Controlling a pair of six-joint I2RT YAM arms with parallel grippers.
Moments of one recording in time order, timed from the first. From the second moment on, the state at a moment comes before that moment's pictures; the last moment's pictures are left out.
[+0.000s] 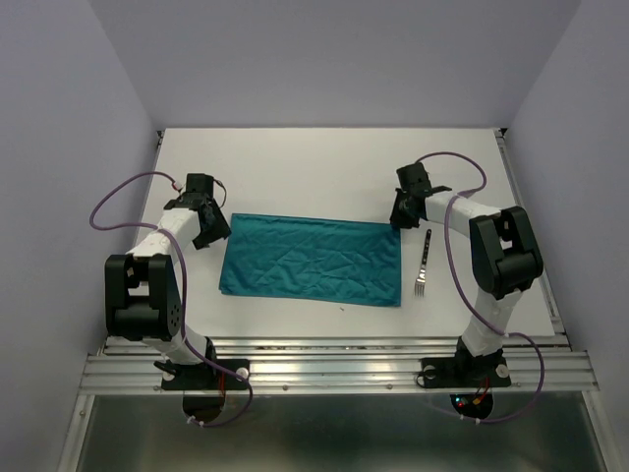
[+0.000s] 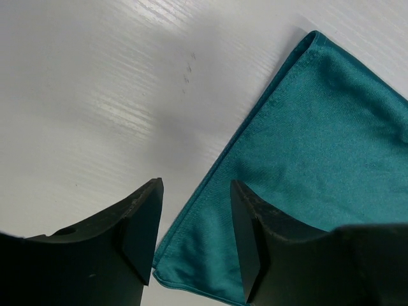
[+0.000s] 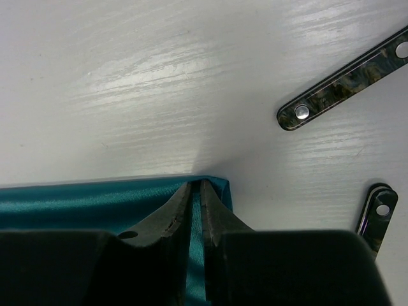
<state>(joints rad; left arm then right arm) -0.04 1.54 1.00 -0.56 -0.18 -0.49 0.28 1.87 1.20 -0.34 0.13 0.54</state>
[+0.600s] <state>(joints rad) -0.04 1.61 0.97 -0.52 -0.10 -0.45 0.28 1.55 1.17 -0.39 0.11 0.53</state>
